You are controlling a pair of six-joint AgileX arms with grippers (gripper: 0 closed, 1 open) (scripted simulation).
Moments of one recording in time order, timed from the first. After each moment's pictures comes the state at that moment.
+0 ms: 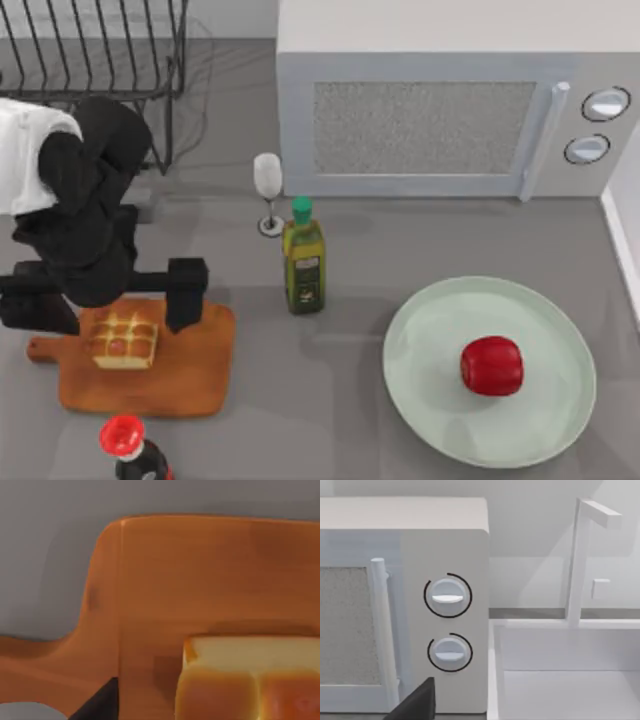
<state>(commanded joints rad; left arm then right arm) -0.31 1.73 1.02 -0.78 0.00 -0.30 0.00 0.00 0.00 0.00 0.00 0.00</state>
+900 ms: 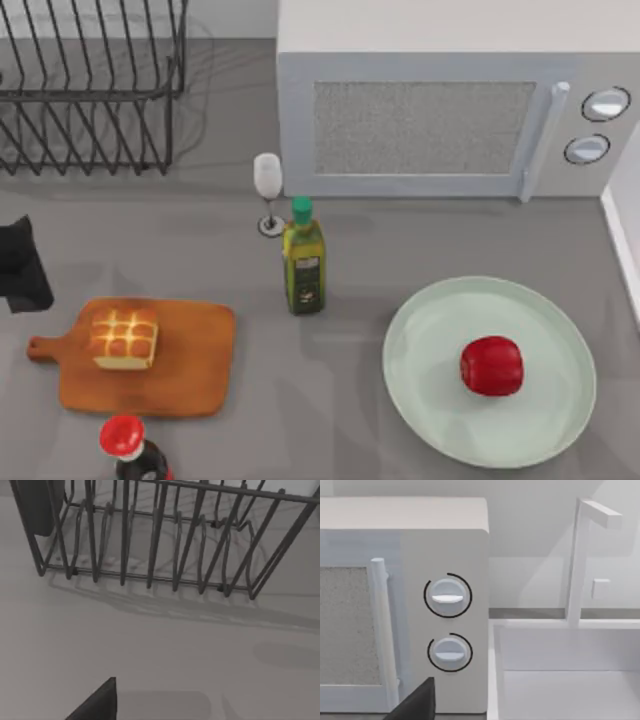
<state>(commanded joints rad) -0.05 0.61 0.39 -0.21 -0.01 -0.13 0.00 0.00 0.00 0.00 0.00 0.00</state>
